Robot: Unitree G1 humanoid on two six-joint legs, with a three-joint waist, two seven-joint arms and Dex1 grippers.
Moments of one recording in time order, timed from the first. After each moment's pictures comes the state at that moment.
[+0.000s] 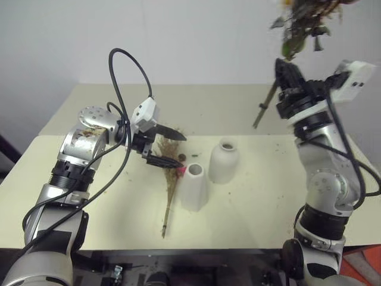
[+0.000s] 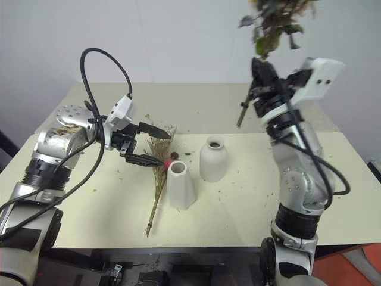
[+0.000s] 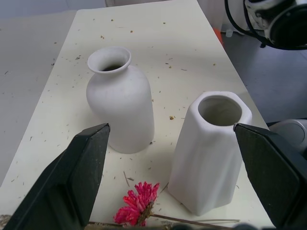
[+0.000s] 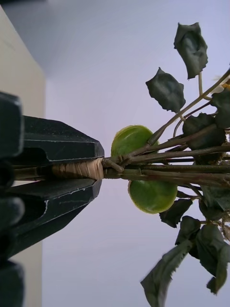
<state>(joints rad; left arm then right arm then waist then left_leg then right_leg) -0.98 0.68 -0.18 0.29 -0.35 0.38 -1.52 -0.68 -0.22 -0.26 -0.39 0.55 0.52 0.21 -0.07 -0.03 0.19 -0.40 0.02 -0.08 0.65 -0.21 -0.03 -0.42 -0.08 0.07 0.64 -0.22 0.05</state>
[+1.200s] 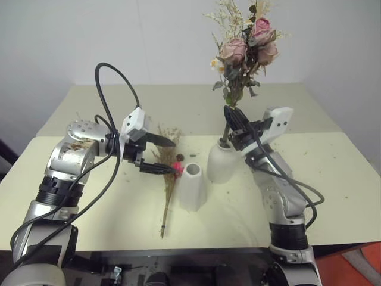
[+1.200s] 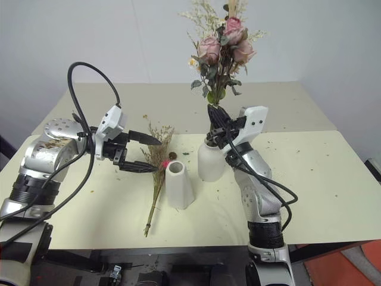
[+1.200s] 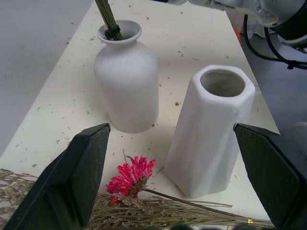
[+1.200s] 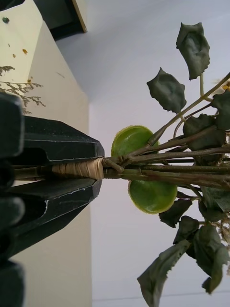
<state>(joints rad) -0.85 0.73 -0.11 0.16 -0.38 0.46 -1.45 -0.55 -0.10 -0.08 -0.17 0.40 0.22 0.30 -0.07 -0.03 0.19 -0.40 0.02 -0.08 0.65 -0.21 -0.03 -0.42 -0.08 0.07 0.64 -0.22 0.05</state>
